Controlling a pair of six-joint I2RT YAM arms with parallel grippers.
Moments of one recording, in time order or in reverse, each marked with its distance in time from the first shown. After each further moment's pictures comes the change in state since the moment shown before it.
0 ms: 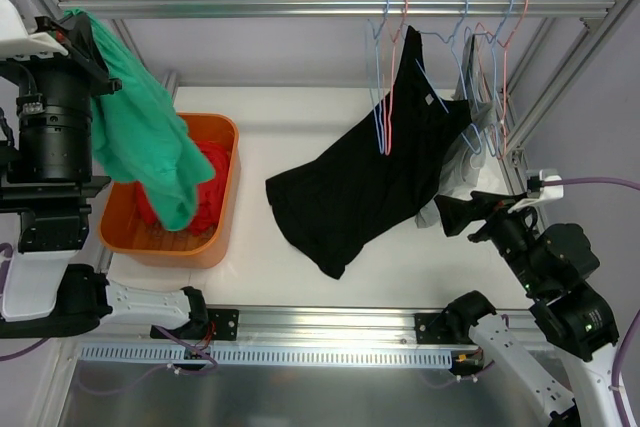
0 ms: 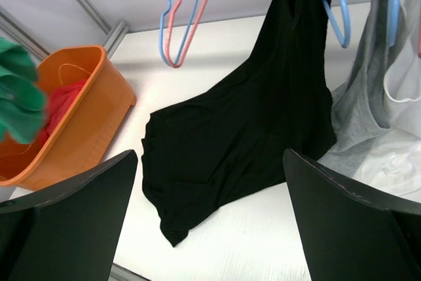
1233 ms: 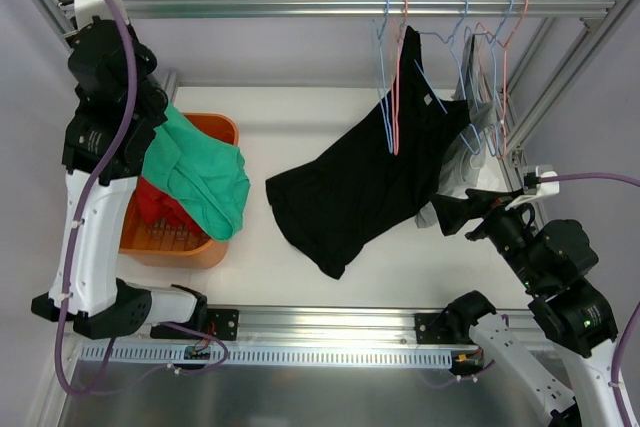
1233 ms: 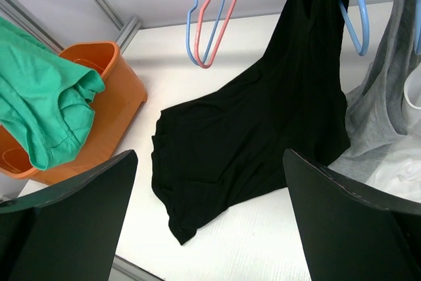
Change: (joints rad) left arm 0.855 0.137 -0.060 -0.719 0.184 -0.845; right arm 0.000 0.027 0.008 0.025 -0.051 0.010
